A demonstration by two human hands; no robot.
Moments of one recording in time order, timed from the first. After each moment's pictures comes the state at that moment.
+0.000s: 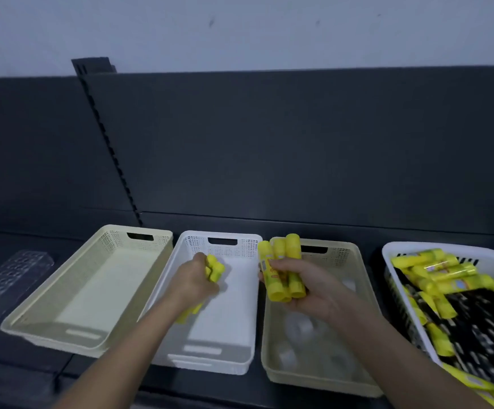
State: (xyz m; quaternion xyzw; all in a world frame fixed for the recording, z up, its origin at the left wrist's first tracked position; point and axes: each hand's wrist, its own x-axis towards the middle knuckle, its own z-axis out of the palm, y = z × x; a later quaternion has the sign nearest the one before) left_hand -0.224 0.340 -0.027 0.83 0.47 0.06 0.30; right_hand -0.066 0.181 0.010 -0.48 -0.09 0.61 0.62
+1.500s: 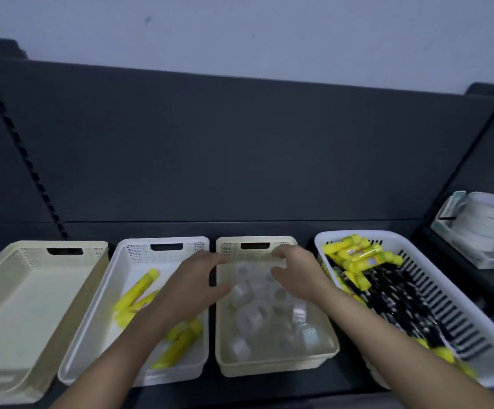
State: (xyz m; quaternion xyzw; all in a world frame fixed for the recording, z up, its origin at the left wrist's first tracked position) left_hand -0.188 0.281 -0.004 0.93 0.18 0.16 0.28; right_hand -0.034 0.128 0.018 -0.90 -0.37 0.09 0.21
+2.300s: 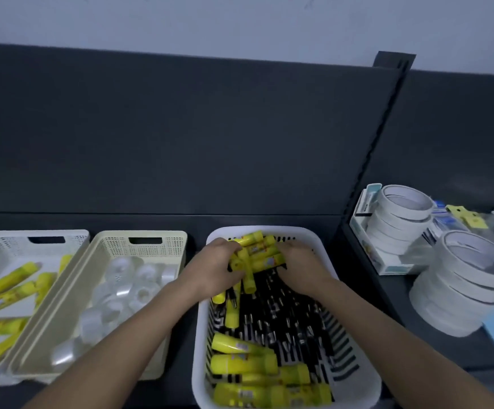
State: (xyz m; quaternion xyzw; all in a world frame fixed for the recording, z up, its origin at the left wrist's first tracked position) left_hand 0.042 0.096 -0.014 0.95 0.18 0.09 0.23; right_hand 0.187 -0.053 -0.016 -0.87 -0.48 0.05 0.11
